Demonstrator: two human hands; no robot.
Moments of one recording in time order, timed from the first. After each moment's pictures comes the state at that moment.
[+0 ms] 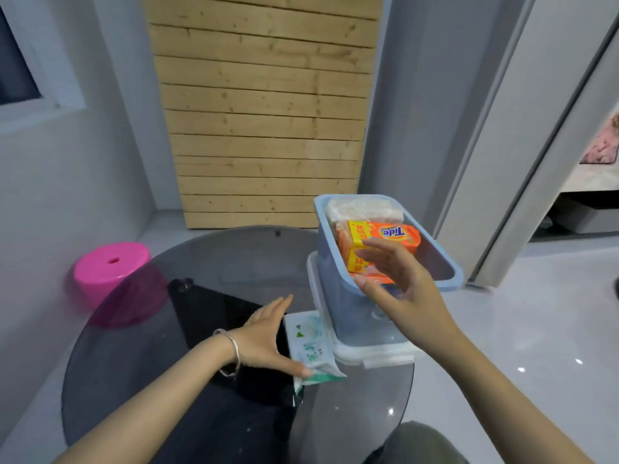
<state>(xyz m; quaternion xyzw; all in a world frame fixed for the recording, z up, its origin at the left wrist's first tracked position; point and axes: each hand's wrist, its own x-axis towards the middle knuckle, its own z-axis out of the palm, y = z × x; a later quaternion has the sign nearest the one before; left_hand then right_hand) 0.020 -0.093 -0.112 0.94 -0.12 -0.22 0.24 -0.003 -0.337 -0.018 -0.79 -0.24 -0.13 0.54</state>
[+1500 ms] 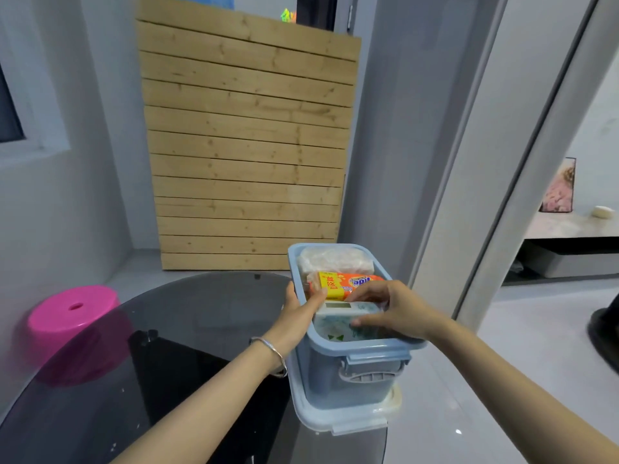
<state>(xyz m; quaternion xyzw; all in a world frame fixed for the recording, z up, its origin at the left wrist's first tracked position) 0.065 -0.198 -0.029 0.72 -0.01 -0.04 0.69 0.083 -0.397 0.005 -0.89 -0.25 0.02 0.39</state>
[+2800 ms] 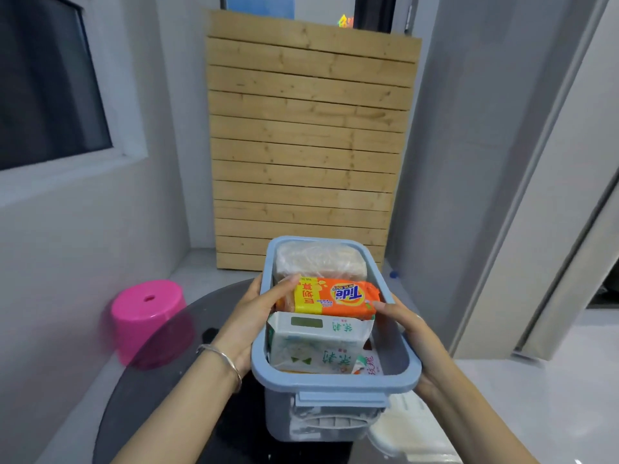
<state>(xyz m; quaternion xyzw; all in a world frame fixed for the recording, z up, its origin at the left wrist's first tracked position) 0.032 -0.050 -0.007 0.54 0.05 -0.02 0.84 0.047 -0.274 -0.010 -0.48 -0.07 0.23 0.85</state>
